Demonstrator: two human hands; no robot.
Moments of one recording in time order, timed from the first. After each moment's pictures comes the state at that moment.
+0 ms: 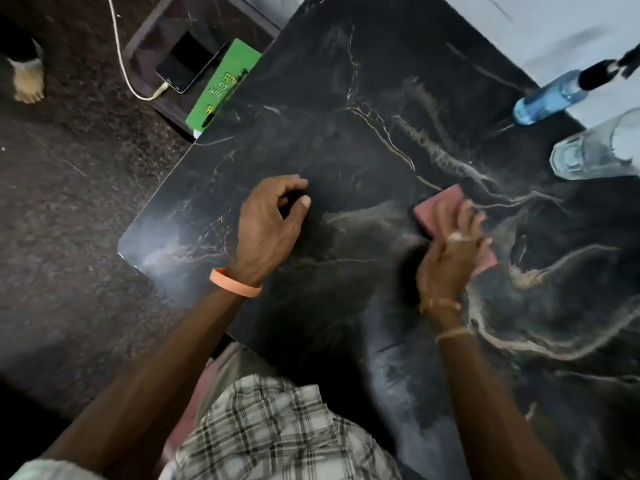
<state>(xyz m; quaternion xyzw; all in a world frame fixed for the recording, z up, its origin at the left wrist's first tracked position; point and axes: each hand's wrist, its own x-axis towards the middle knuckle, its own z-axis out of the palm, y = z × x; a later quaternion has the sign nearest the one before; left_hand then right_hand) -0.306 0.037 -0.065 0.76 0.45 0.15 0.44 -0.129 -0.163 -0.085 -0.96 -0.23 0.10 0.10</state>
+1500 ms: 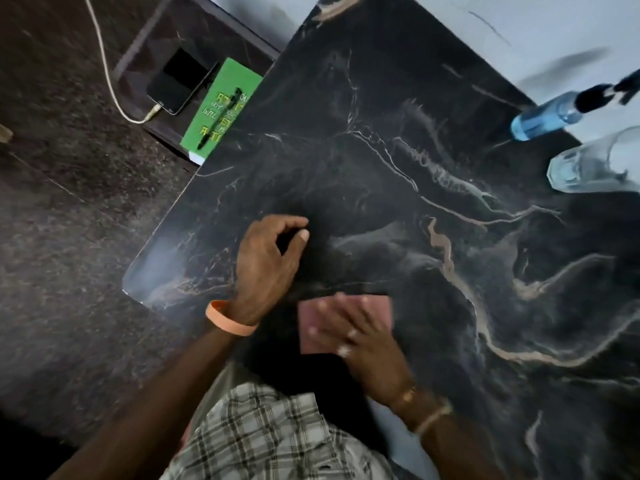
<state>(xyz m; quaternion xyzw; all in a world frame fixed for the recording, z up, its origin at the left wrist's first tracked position) -0.321 0.045 -0.068 0.76 0.46 0.10 0.46 -0.249 -0.178 -0.073 -0.72 -0.65 0.23 0.09</state>
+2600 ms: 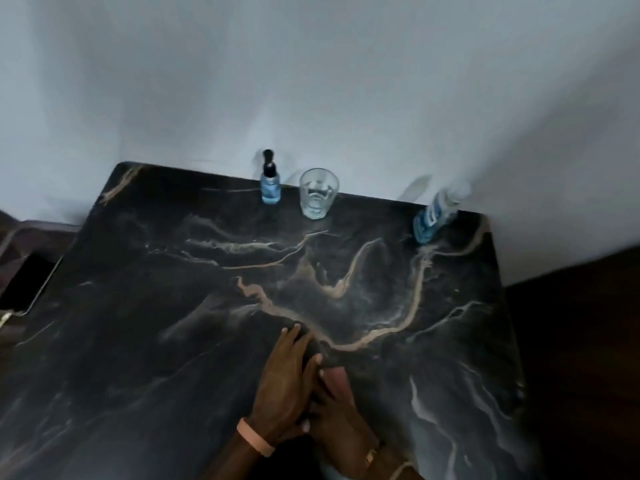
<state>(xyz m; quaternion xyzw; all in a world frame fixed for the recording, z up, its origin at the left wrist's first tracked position) -0.235 -0.202 -0.051 0.89 0.15 -0.03 0.43 -0.230 -0.348 -0.076 -0.87 -0.46 0.19 0.03</state>
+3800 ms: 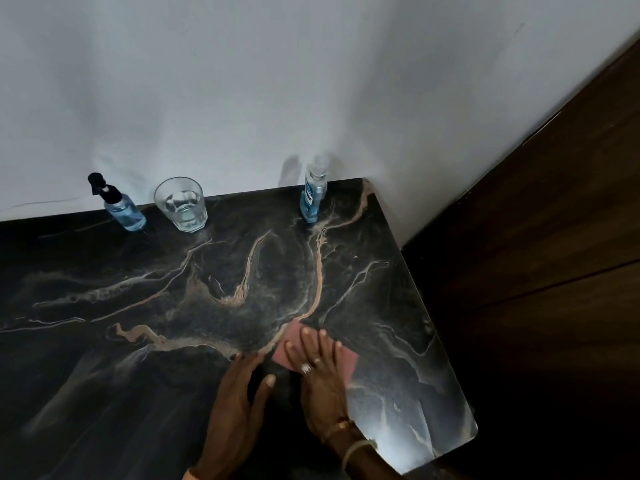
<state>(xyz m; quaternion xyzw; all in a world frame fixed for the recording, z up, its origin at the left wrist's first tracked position) -0.228 -0.254 -0.057 0.87 0.08 -0.07 0.48 -0.197 -0.419 -0.062 -0.98 -0.10 0.08 0.18</state>
